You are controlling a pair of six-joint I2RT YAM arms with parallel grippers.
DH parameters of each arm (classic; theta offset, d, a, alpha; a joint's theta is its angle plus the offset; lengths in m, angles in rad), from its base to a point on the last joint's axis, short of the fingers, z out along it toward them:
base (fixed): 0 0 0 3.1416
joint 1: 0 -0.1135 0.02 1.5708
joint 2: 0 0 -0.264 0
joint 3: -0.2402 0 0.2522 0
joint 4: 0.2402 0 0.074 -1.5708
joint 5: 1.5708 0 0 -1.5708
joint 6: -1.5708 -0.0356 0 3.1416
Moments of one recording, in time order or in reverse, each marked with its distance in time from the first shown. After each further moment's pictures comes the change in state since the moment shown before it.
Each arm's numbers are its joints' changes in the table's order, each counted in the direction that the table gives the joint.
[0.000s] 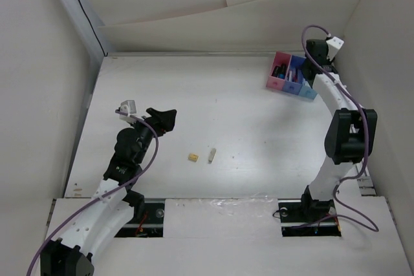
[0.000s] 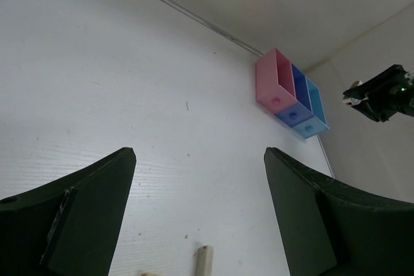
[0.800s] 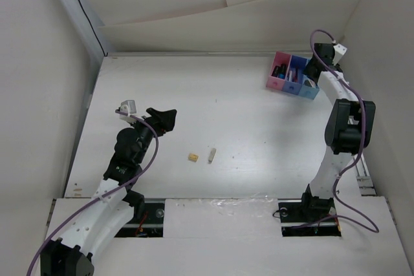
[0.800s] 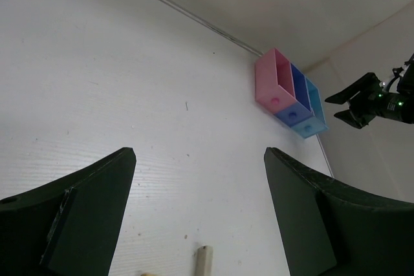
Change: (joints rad) left arm 0.000 0.002 0.000 -0.007 0.006 0.000; right arm 0.128 0.171 -0.082 0.040 -0.133 -0.026
